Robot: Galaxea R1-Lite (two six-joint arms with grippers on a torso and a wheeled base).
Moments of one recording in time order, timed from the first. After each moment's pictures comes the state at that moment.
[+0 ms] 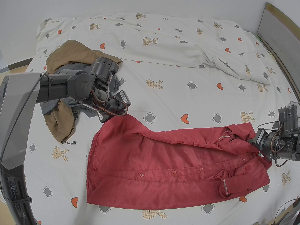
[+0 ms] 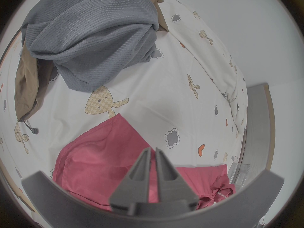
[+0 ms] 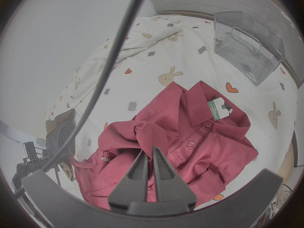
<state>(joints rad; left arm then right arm) -0.40 2.20 -1.86 0.45 -0.05 -0.78 0.22 1.46 -0.58 -0.22 -0.11 0.80</state>
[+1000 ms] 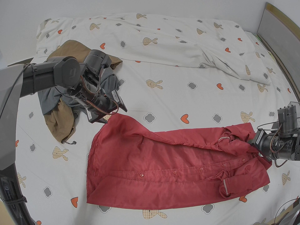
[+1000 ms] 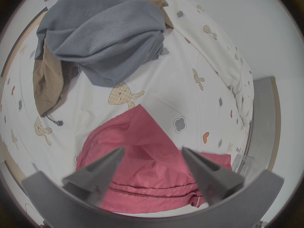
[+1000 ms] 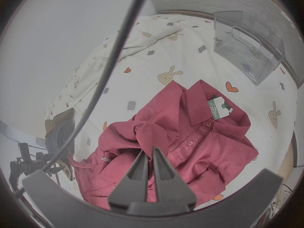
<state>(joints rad) -0.39 2.13 -1.92 0.70 -0.05 -0.75 0.22 1.47 -0.58 -0.22 -0.11 0.80</state>
